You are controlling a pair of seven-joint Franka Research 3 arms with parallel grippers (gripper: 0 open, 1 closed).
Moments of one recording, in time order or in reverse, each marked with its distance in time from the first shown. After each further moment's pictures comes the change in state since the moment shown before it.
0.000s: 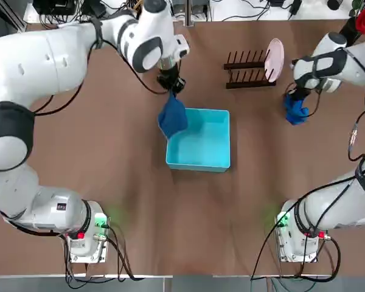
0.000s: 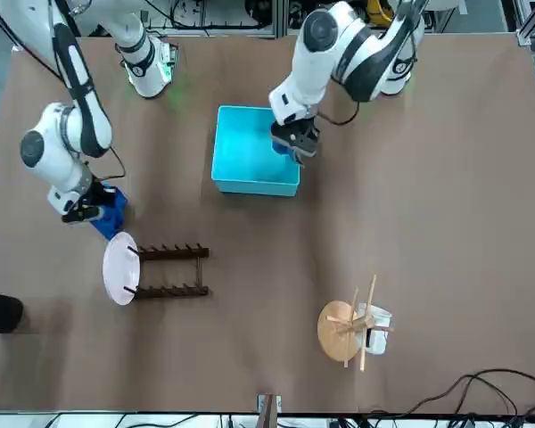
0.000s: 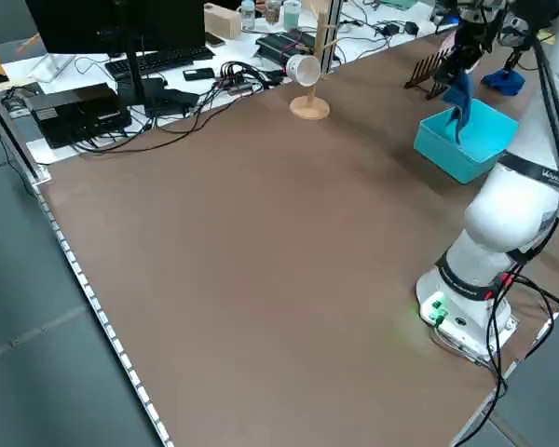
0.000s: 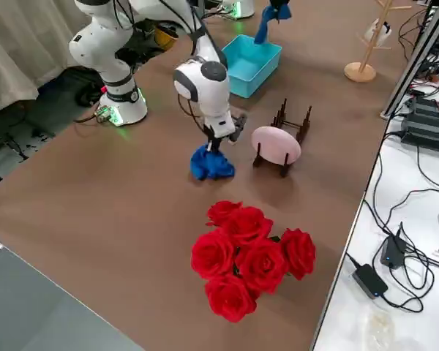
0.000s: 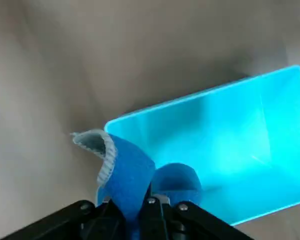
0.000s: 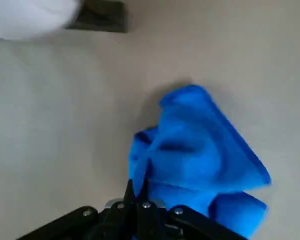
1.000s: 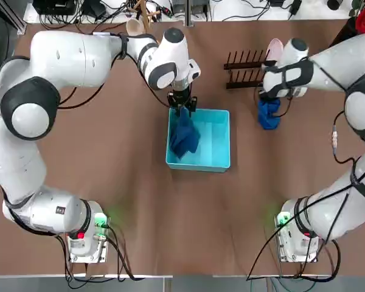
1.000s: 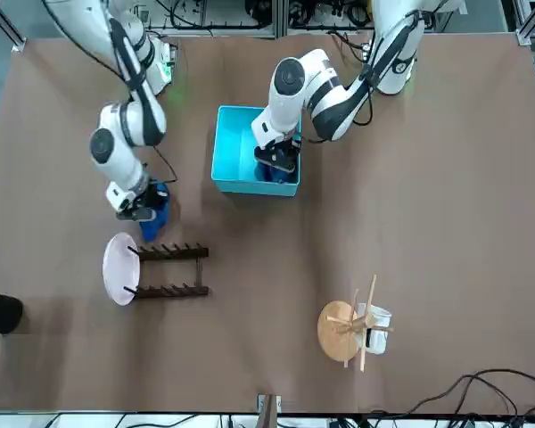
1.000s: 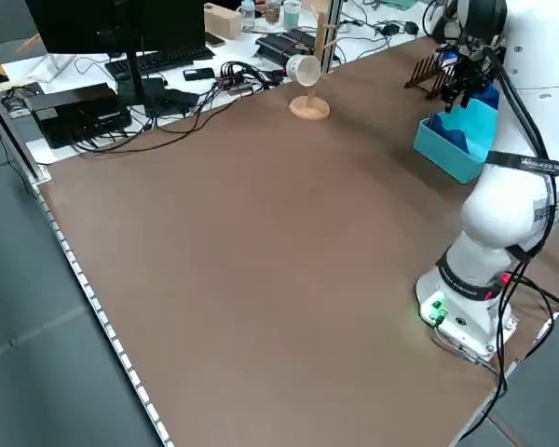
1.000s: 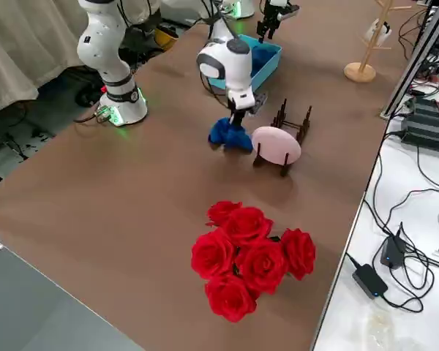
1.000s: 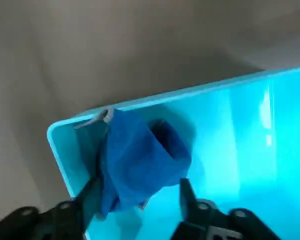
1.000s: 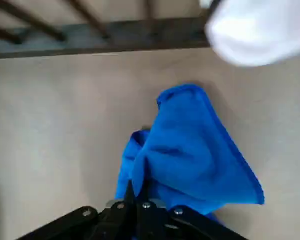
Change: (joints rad) left arm -0.069 0.234 0.000 0.053 0.161 0.061 -0.213; right arm 0.214 0.040 -0.017 -0.001 0.047 0.093 0.232
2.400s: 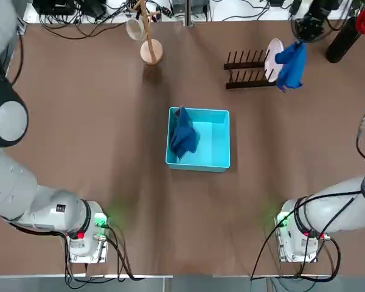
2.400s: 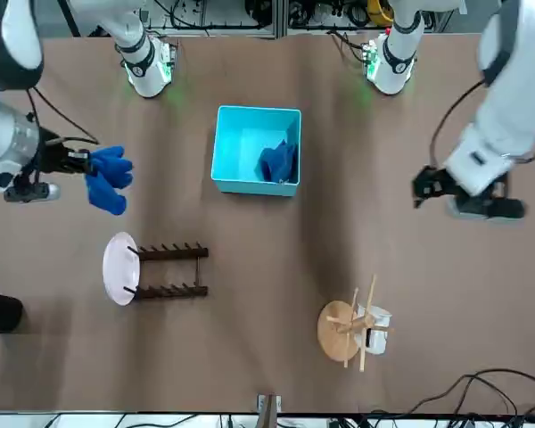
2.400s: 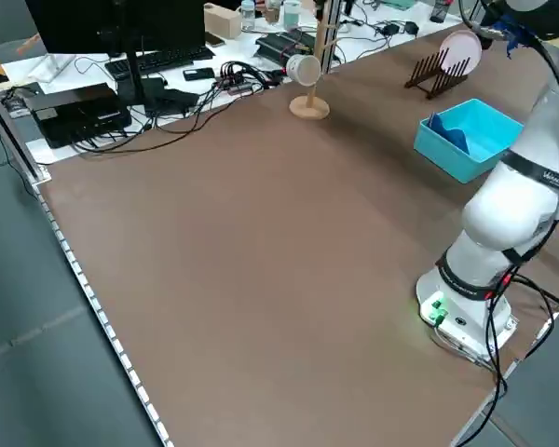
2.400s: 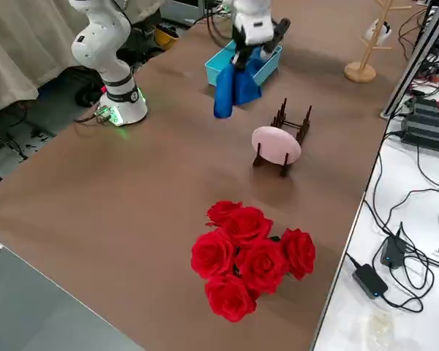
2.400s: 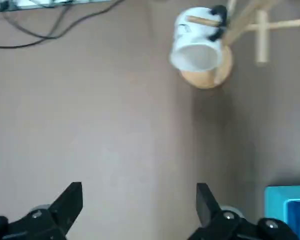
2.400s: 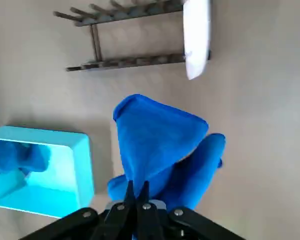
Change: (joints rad) left arm 0.076 -0.350 0.714 0.334 -0.210 -0.428 0.701; right arm -0.100 -0.228 0.018 0.632 0.001 -1.029 0.168
